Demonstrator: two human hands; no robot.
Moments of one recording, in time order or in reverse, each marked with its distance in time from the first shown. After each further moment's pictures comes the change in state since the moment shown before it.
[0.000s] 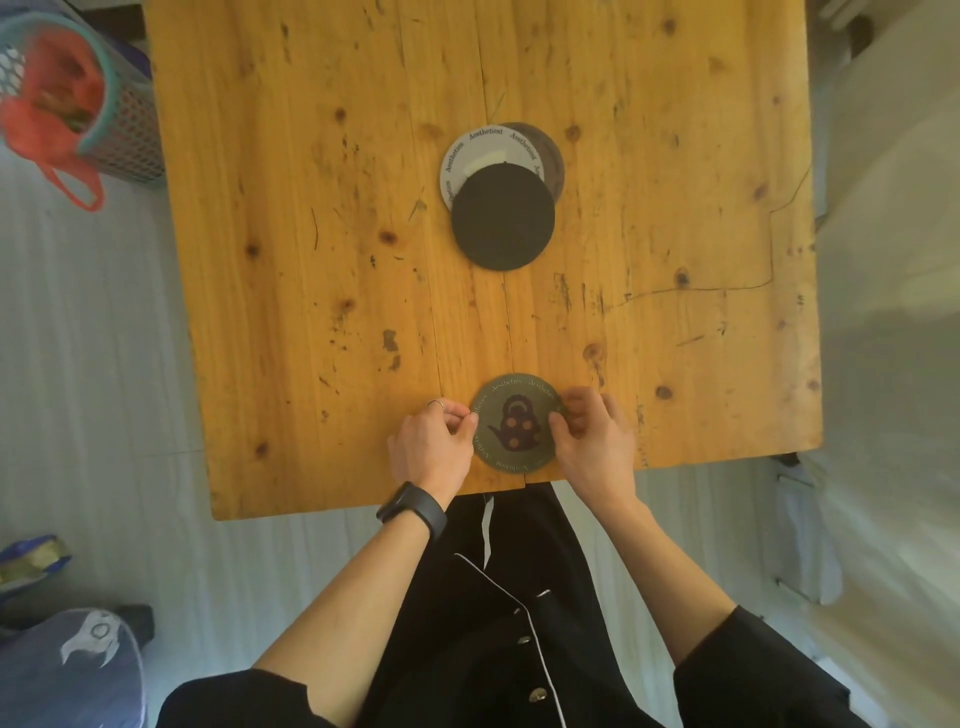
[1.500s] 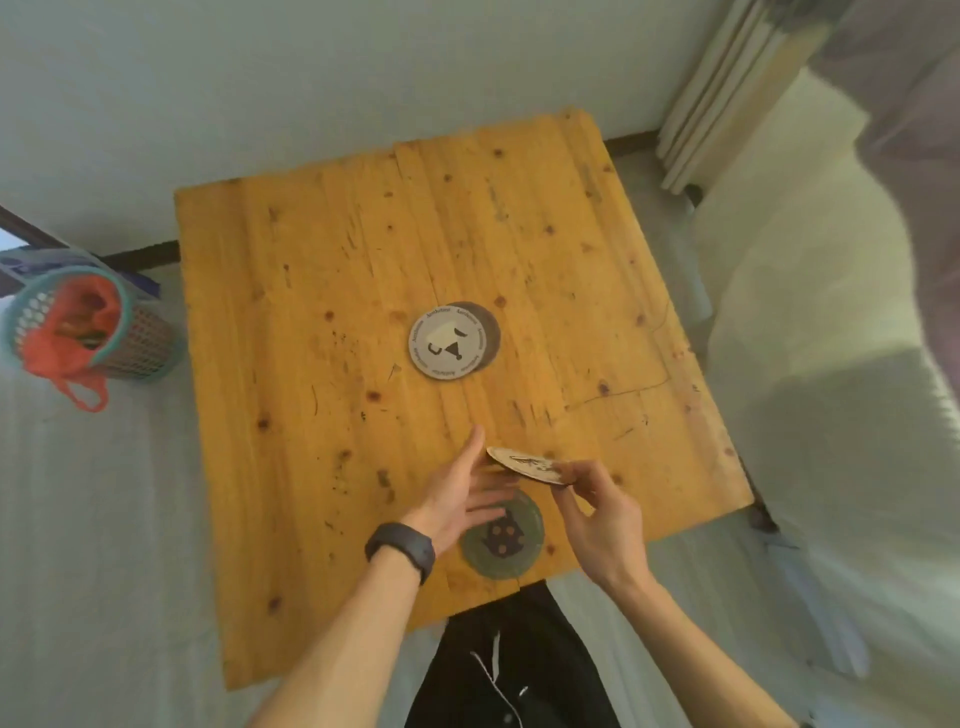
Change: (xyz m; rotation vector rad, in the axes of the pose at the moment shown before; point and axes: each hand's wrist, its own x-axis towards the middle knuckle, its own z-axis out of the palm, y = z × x) left_hand 0.022 0.094 -0.078 -0.818 -0.741 -0.225; right_hand -0.024 -0.072 -0.080 0.224 0.184 -0.107
